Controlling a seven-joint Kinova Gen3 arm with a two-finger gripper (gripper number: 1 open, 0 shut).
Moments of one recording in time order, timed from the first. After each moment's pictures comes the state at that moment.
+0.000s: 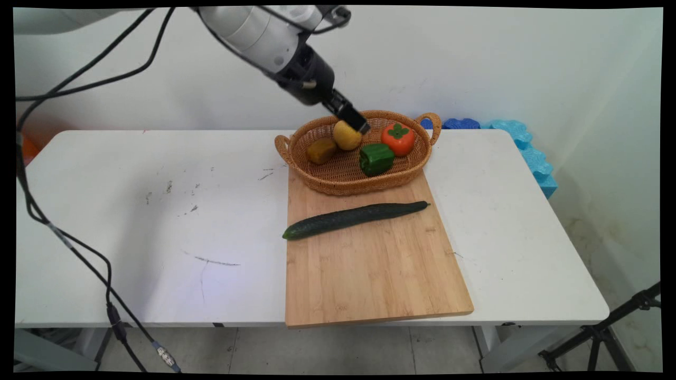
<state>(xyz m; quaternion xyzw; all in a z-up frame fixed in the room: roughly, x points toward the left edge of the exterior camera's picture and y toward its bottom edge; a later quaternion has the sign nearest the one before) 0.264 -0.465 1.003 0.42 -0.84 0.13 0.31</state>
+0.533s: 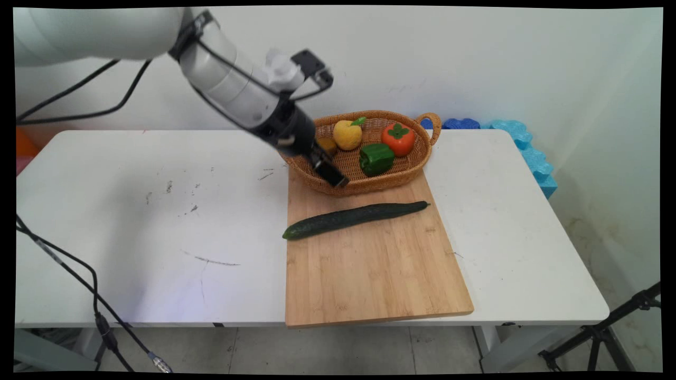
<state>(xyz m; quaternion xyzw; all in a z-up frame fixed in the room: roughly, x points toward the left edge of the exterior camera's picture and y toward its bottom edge) 0.268 -0.408 0.955 0.40 -0.87 0.10 0.27</state>
